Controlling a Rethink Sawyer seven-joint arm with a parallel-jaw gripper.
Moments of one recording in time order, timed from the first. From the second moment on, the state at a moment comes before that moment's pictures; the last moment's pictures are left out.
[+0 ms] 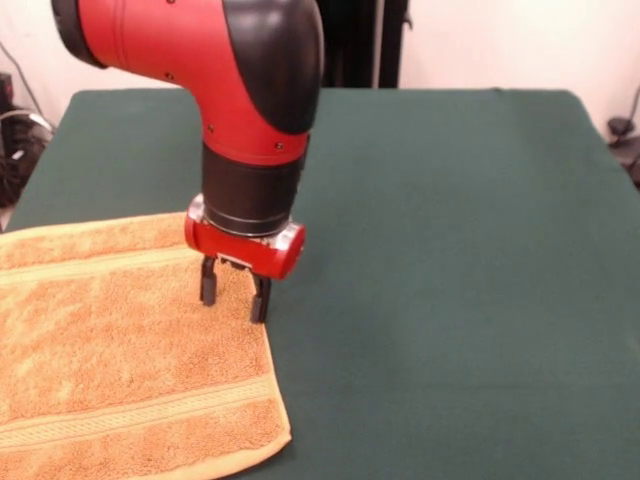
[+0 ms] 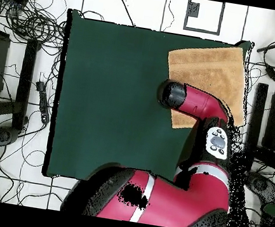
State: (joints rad) arm -0.23 -0.25 -0.10 1.22 -0.07 0.45 1.91
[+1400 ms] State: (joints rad) arm -0.26 -0.36 -0.12 1.29 0.03 0.52 1.91
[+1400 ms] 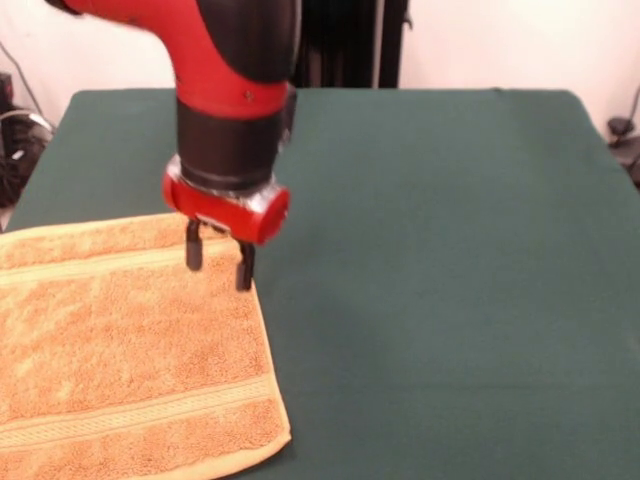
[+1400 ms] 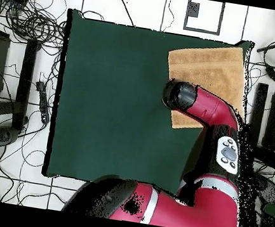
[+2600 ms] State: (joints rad) arm -0.45 -0.47 -0.10 1.28 -0.04 0.64 1.91
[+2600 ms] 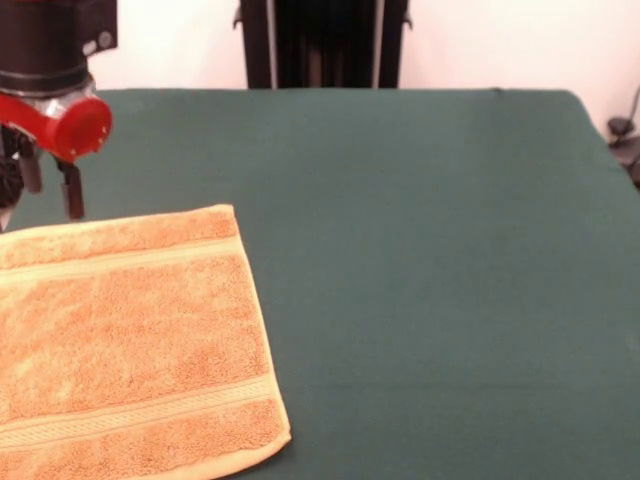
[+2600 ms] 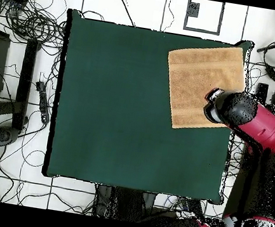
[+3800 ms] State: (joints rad) arm -0.40 -0.28 -0.10 1.26 -0.05 0.52 1.91
